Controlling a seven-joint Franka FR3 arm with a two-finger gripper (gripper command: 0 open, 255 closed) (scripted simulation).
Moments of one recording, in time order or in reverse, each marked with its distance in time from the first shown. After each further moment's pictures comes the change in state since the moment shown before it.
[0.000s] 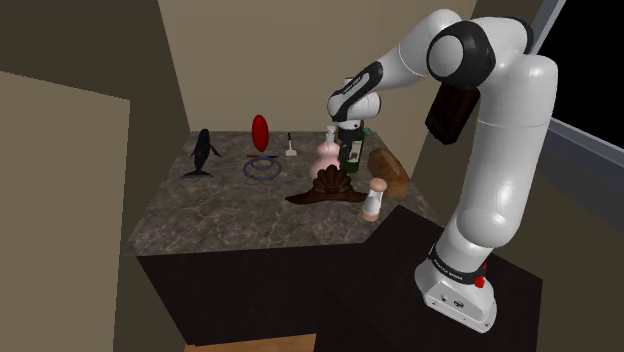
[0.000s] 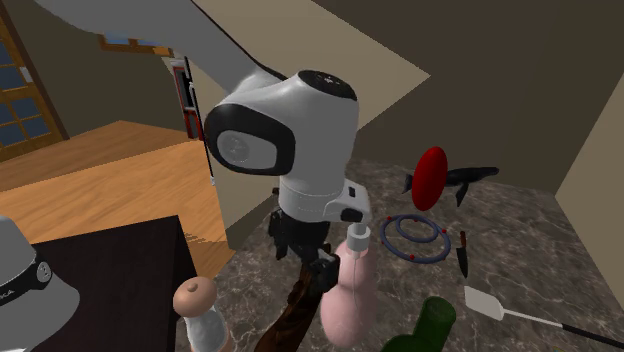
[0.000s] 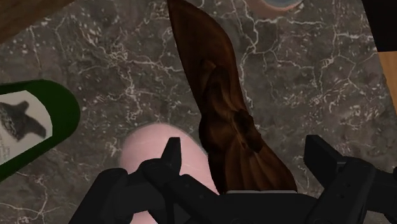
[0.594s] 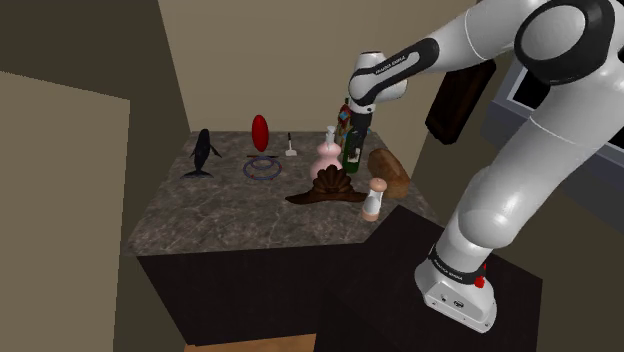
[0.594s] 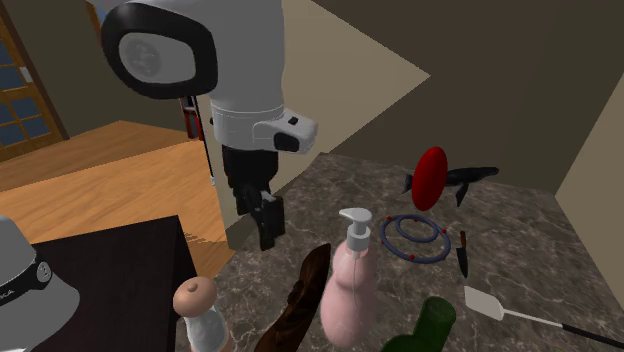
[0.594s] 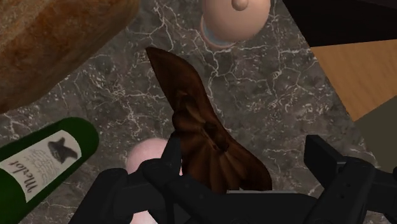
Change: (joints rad) arm 0.035 -0.407 0.014 -0.212 -0.224 -0.097 0.347
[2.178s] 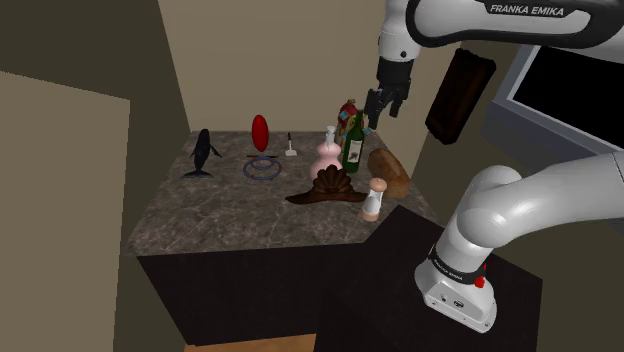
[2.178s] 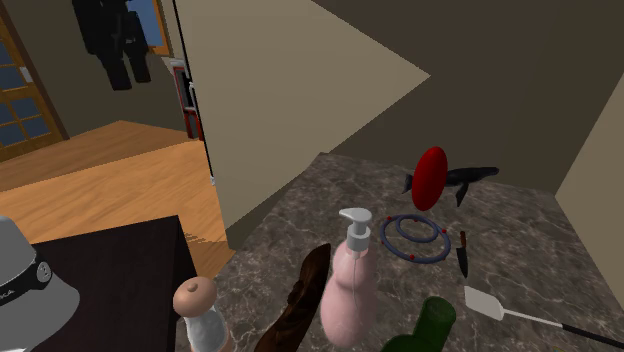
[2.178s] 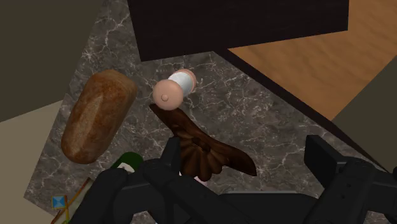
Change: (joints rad) arm -0.042 -0.661 0.421 -0.013 -0.030 -0.575 0.688
